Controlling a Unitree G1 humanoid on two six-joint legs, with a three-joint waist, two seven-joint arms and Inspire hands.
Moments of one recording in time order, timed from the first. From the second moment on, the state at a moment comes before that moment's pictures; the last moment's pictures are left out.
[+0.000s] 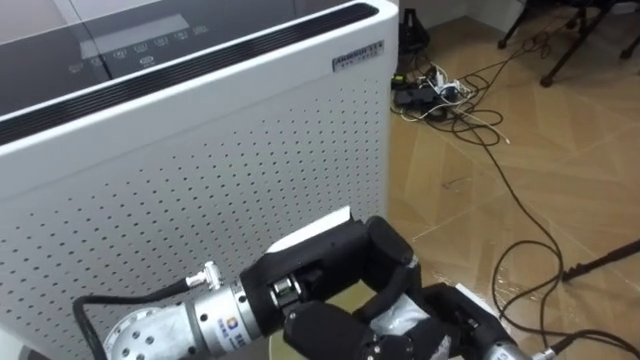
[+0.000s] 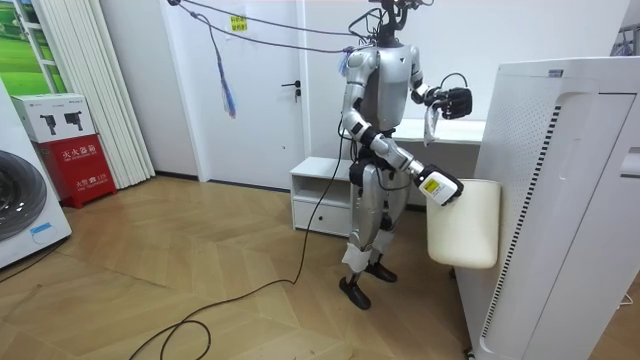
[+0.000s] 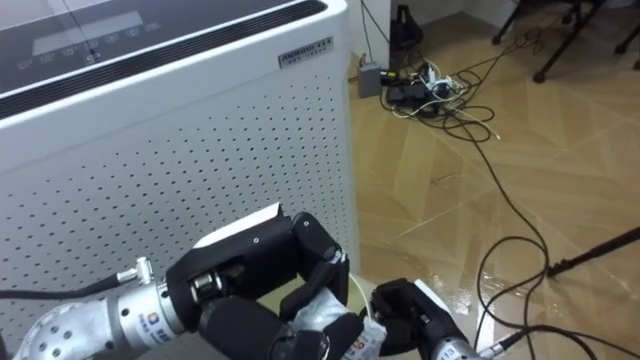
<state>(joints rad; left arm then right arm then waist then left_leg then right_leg) -0.16 0.53 -0.41 -0.25 -0.44 -0.09 -0.59 -0.09 -0.43 0.31 0.41 0.26 0.04 0.16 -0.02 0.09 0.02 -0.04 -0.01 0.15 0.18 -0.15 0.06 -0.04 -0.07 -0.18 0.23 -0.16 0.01</state>
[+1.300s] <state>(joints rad) -0.08 0.34 -0.36 0.08 -0.18 -0.14 -0.32 -0.09 -0.33 0.40 0.62 0.27 -0.07 0.11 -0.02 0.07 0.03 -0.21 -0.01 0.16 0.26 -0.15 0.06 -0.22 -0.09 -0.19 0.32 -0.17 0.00</state>
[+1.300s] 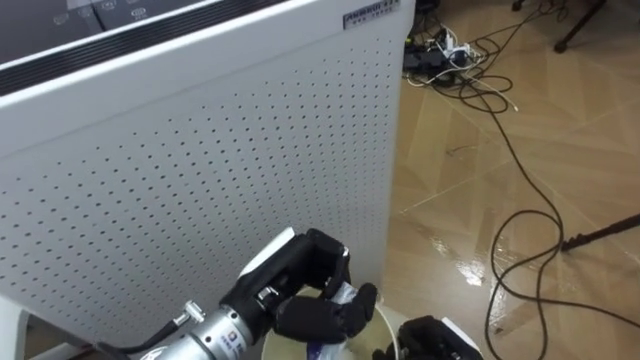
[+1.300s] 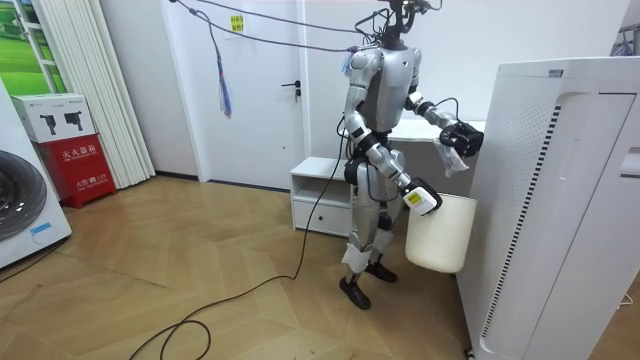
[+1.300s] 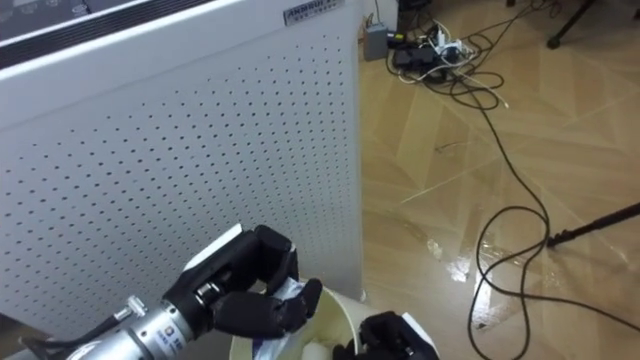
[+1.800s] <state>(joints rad) -0.08 0.33 -0.39 0.16 -0.18 -0.15 -0.31 -0.09 -0.32 0.41 0.66 0.27 -0.07 0.14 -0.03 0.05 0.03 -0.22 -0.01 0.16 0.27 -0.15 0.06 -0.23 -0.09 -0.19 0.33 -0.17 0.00</state>
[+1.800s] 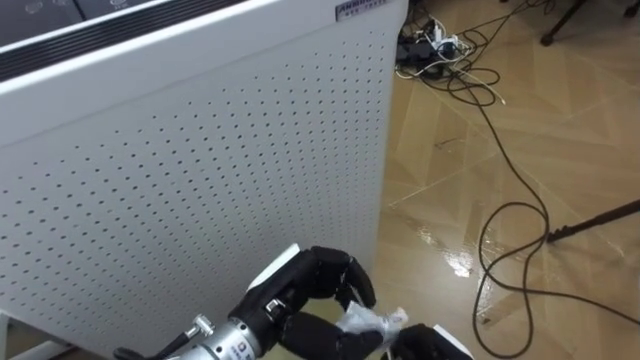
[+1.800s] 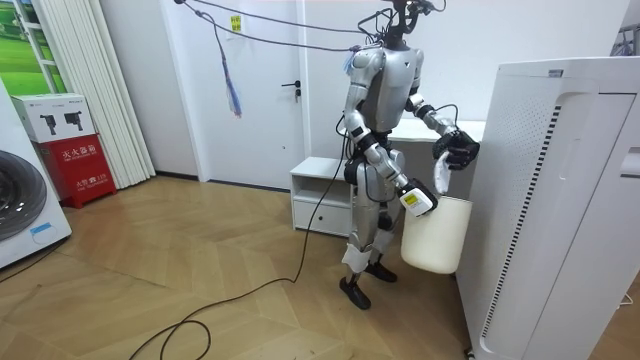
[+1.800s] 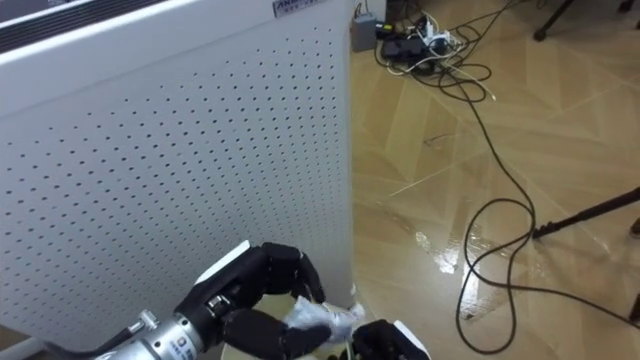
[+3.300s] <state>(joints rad) 0.13 0.37 -0.27 0.30 -0.20 -0.17 -0.30 0.05 -0.36 0.27 0.73 0.26 -0.07 0.12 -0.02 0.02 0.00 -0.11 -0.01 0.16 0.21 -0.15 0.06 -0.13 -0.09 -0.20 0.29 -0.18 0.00</state>
